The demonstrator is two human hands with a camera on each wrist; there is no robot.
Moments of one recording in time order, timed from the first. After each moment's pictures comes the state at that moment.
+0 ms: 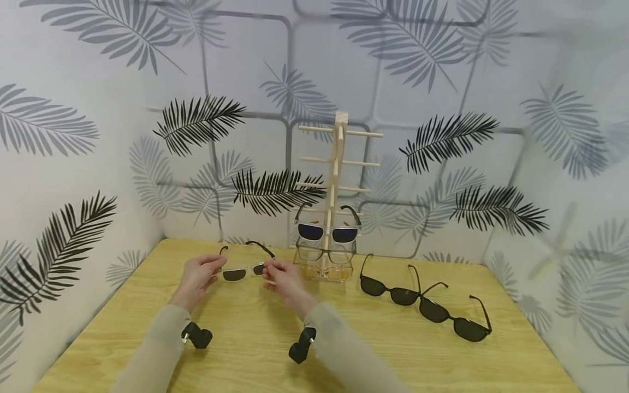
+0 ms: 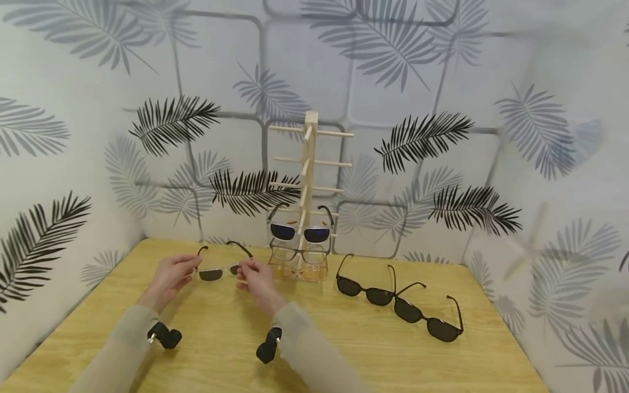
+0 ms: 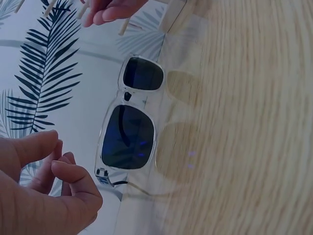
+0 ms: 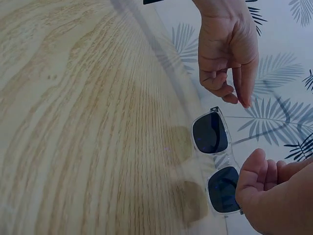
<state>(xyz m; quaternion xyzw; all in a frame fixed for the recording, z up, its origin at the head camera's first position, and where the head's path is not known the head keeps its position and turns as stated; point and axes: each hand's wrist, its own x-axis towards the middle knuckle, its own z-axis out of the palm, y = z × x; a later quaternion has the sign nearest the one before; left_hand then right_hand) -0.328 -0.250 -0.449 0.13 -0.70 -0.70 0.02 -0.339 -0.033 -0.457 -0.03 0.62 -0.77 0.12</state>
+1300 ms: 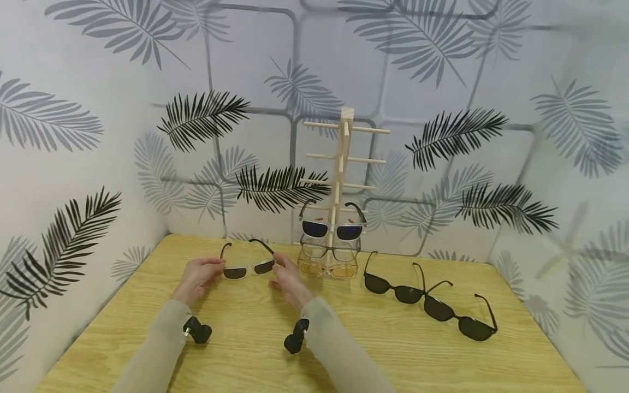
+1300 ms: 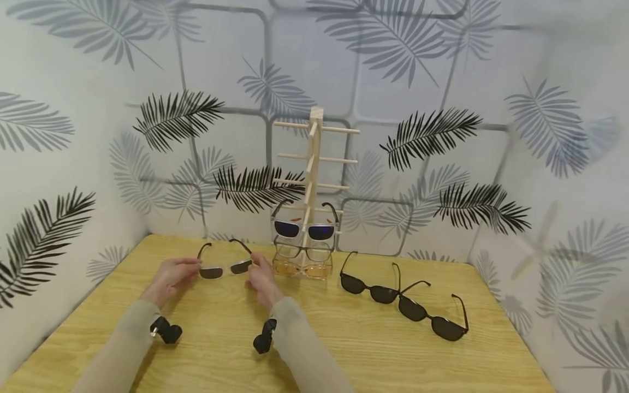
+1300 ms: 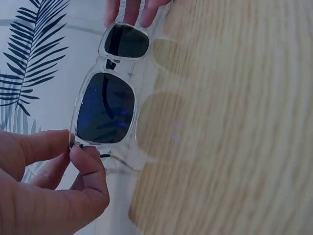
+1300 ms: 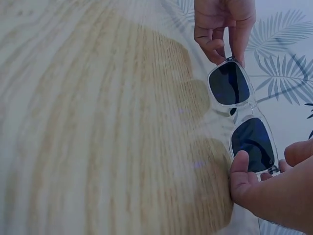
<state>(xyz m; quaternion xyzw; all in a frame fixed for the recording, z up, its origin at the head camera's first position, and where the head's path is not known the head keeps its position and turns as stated) -0.337 -0.264 -0.470 0.14 -0.71 -0.69 0.00 -0.359 -0.042 -0.485 -0.02 0.65 -0.75 0.13</state>
